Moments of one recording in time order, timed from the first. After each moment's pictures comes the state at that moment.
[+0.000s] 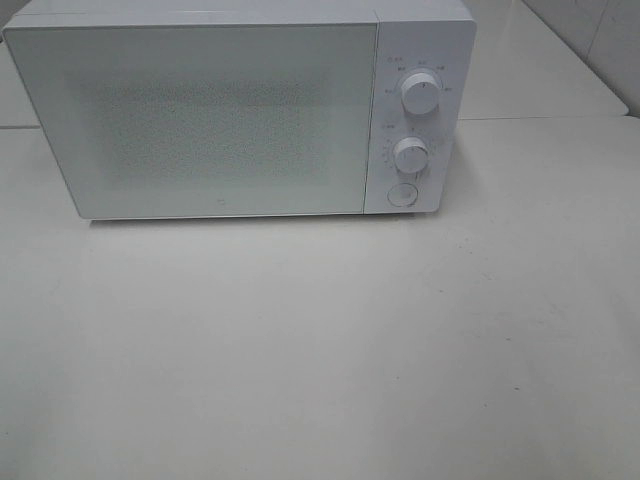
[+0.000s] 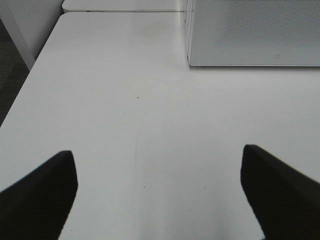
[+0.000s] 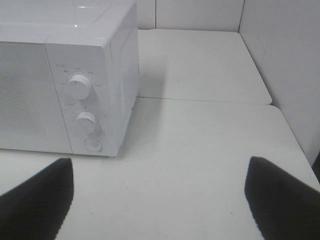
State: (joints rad) left arm 0.08 0.00 -0.49 -0.05 1.05 0.05; right arm 0.06 0.31 -0.47 0.05 0.43 -0.07
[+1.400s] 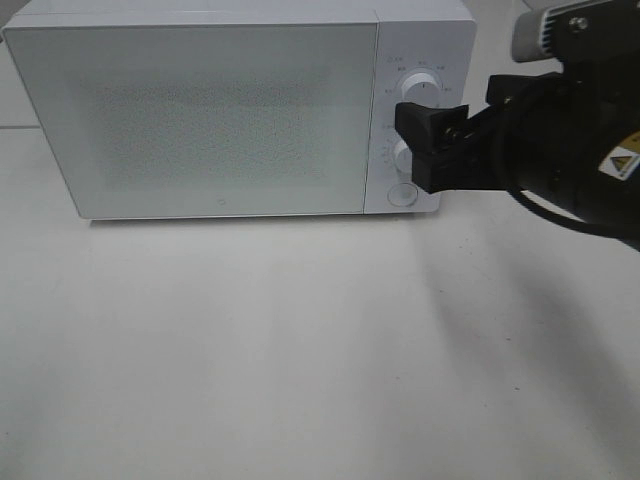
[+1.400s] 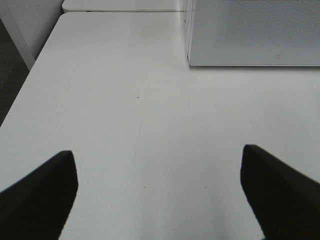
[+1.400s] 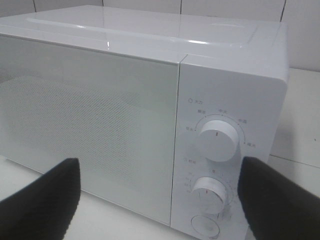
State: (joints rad) left arm 0.08 0.00 -0.49 -0.05 1.05 0.05; right arm 0.60 1.32 -0.43 0.29 -0.74 -0.25
